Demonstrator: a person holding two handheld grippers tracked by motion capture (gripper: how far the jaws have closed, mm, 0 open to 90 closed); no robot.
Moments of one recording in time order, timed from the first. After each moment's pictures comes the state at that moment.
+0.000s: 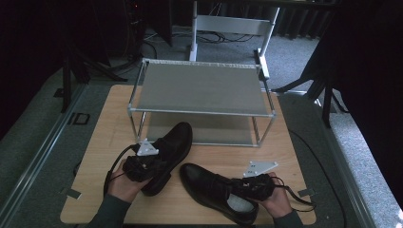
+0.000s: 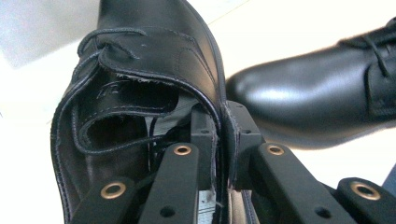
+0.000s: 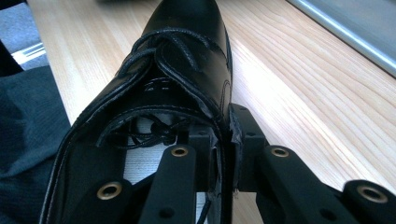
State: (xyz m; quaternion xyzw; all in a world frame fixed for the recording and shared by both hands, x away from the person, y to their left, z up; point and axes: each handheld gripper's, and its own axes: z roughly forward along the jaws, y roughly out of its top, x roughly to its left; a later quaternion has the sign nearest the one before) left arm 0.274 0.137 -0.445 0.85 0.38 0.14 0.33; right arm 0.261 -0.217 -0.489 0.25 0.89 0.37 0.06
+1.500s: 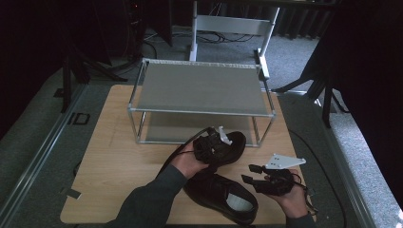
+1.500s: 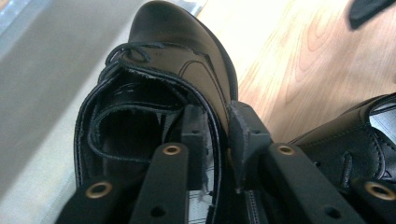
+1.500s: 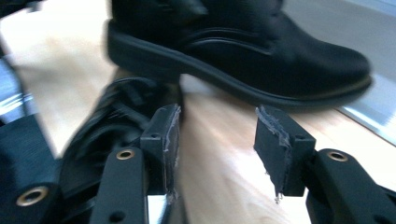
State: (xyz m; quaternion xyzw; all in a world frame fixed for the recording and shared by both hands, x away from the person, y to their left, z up) left arm 0.326 -0.022 -0.420 0.93 0.23 0.12 0.27; right arm 0.263 -0.258 -0.455 0.33 0.84 0.42 0.11
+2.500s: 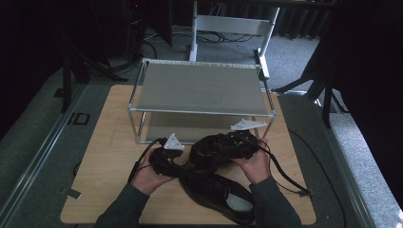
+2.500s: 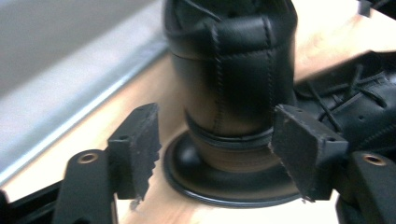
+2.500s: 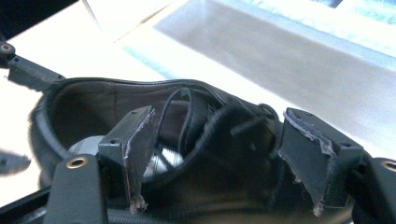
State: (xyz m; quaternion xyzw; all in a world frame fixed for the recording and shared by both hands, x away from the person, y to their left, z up) left arm 0.293 0.088 -0.450 0.87 0.33 0.08 0.36; right arm 0.342 -0.164 -0.428 0.38 0.82 0.39 0.14
